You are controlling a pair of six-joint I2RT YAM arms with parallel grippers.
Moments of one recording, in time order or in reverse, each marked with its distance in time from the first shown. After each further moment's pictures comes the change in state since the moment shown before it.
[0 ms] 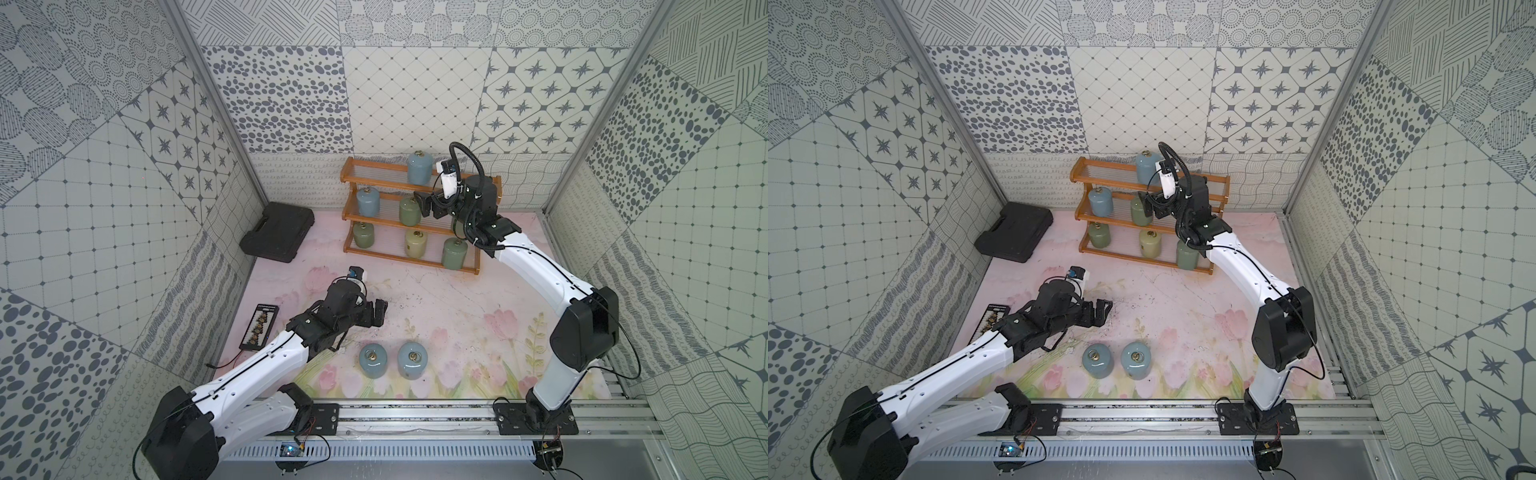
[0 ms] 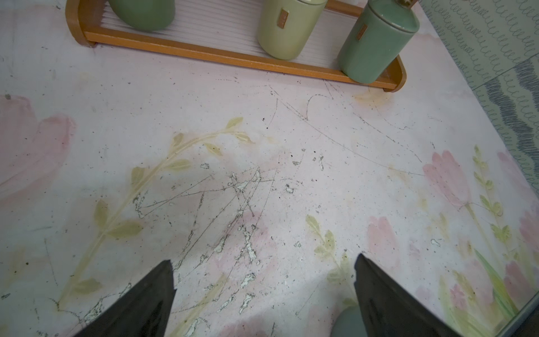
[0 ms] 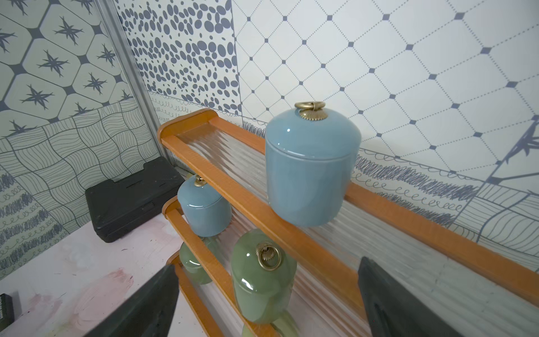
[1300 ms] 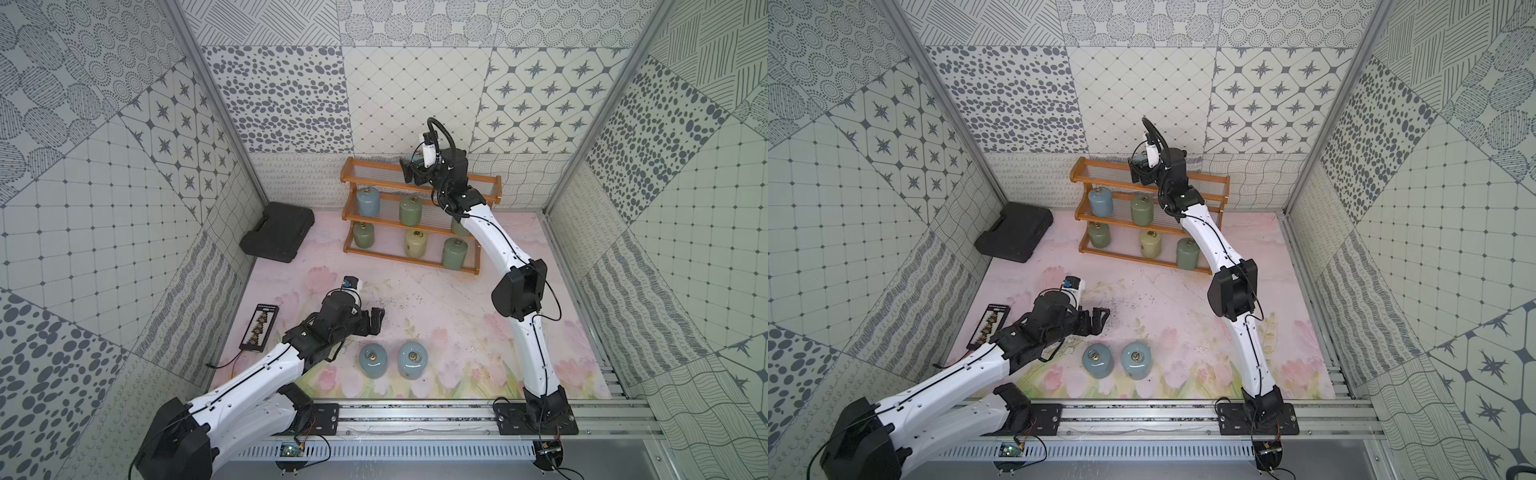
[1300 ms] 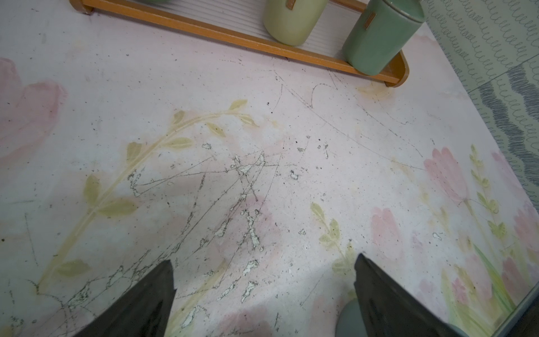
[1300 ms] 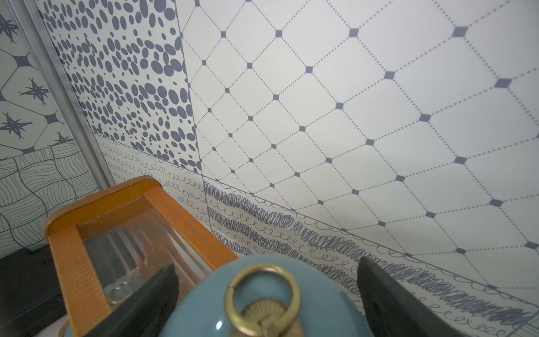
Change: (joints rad) left arm 0.007 -0.081 -0.134 0.077 0.013 -0.040; right arm -0.023 0.602 0.865 -0.143 0.051 -0.025
